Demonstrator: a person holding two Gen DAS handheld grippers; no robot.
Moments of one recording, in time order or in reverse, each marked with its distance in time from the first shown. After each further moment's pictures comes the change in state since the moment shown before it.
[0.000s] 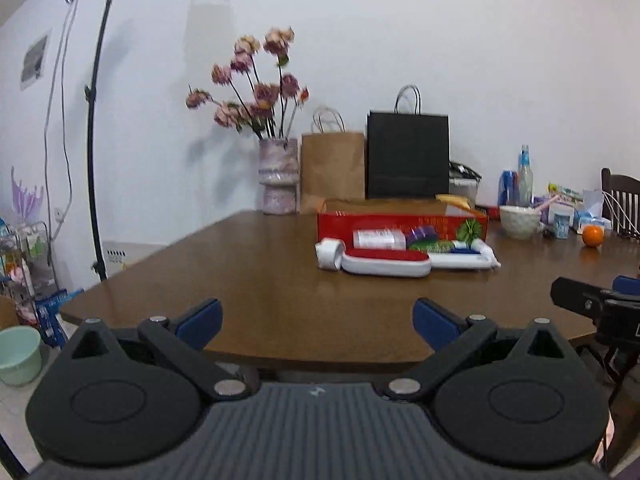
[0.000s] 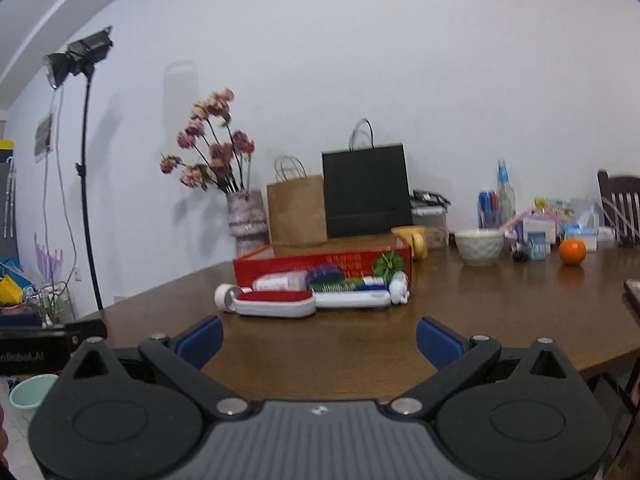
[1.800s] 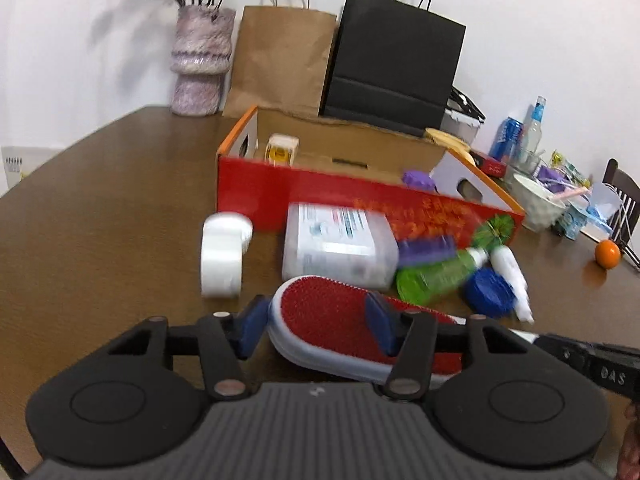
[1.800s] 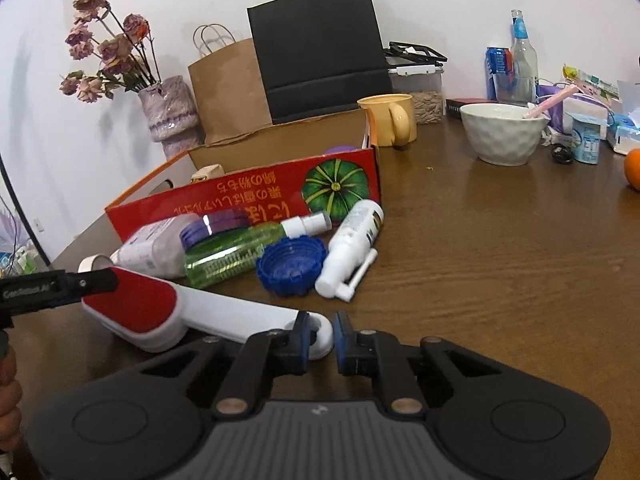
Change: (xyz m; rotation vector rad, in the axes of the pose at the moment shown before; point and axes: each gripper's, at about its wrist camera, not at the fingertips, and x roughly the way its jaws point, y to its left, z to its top) left arm 0.272 -0.028 0.071 -0.133 0.379 -0.204; right arm 0.247 -0.105 0.051 0.115 0.438 -0.026
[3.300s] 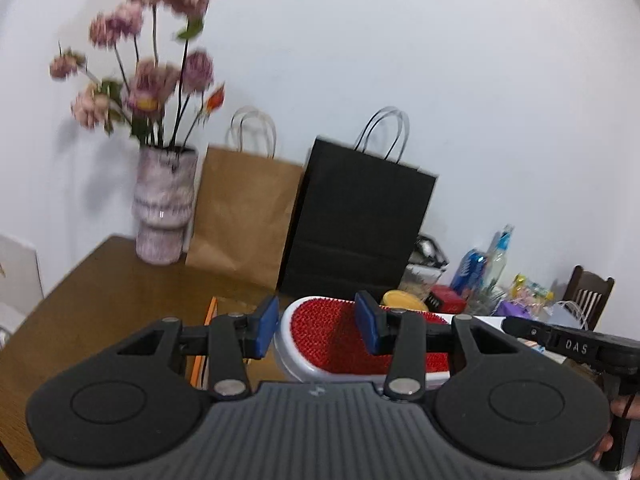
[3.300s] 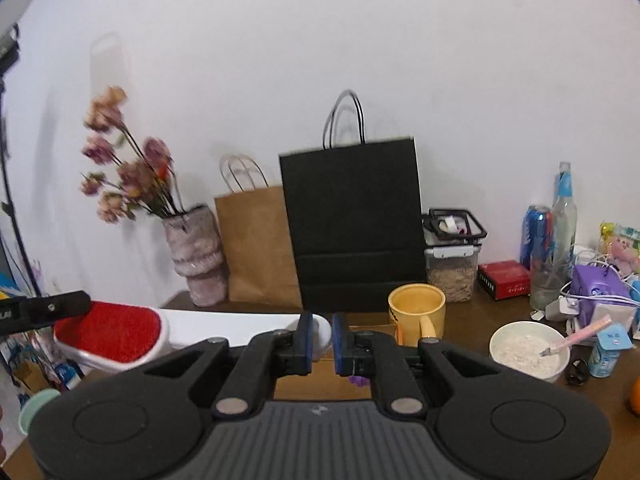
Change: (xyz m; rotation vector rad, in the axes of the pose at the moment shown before) left arm -0.022 -0.014 0.204 -0.019 -0.221 -0.099; right arm 0.004 0.024 0.235 -0.088 -0.187 0.045
